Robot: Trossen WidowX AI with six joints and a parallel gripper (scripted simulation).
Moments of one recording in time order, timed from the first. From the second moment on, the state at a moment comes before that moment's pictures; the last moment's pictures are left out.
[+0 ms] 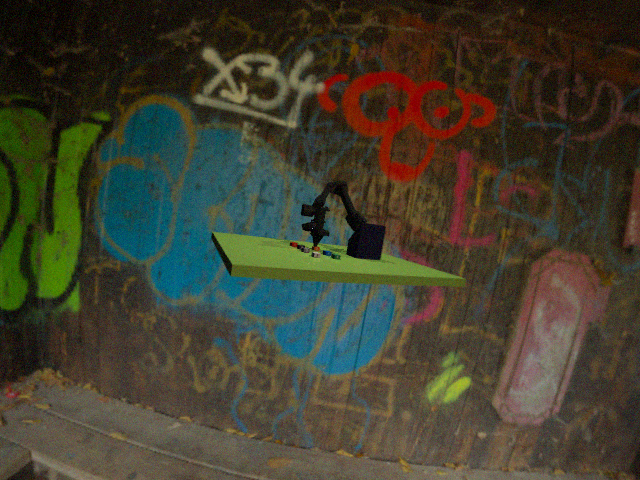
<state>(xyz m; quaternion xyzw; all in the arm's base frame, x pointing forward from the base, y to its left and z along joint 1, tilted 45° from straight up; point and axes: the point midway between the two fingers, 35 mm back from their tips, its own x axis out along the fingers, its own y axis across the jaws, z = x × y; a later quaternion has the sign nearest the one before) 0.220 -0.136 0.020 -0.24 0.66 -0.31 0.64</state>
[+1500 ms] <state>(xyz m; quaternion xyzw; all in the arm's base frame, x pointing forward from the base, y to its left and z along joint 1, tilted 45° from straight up) 0.342 -0.037 -0.039 -0.23 0.66 -0.31 0.64</state>
